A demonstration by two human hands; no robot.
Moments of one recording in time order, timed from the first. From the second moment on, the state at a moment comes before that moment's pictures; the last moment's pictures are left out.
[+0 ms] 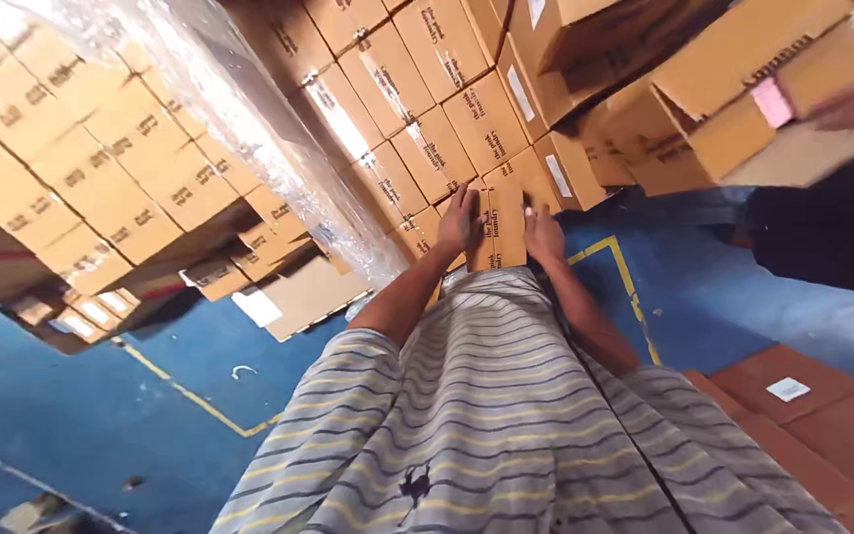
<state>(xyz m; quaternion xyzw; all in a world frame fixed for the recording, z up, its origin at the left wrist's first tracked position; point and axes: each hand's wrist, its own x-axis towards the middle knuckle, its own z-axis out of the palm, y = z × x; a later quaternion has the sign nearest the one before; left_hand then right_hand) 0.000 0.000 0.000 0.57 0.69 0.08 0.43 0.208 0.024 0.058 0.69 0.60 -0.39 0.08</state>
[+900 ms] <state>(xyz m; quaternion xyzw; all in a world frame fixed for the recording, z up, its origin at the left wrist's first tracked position) -0.004 -0.002 0.016 0.39 0.76 0.14 0.50 0.104 0.152 0.023 0.15 0.93 -0.26 0.20</state>
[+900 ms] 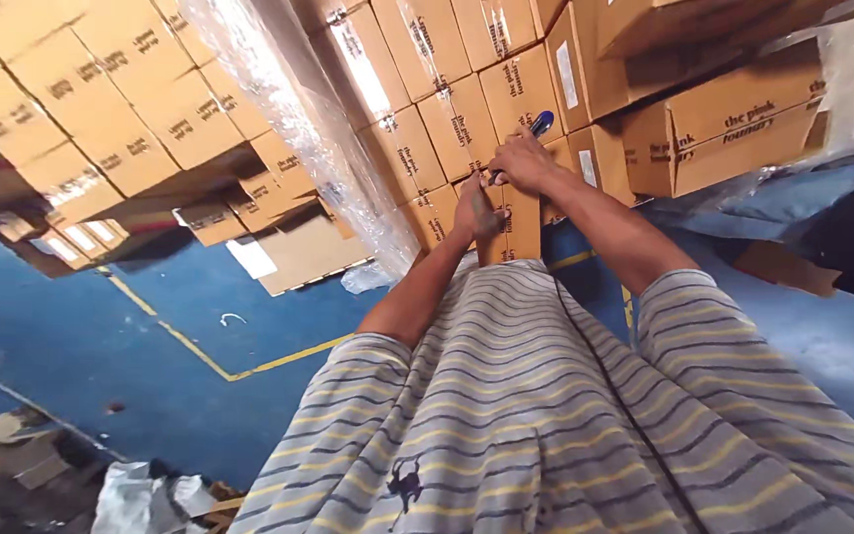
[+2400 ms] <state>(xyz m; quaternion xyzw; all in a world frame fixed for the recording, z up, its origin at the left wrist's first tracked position) -0.004 -0.039 0.016 0.32 0.74 0.28 0.52 0.100 0.005 0.059 0.62 0.73 -0.27 0.10</state>
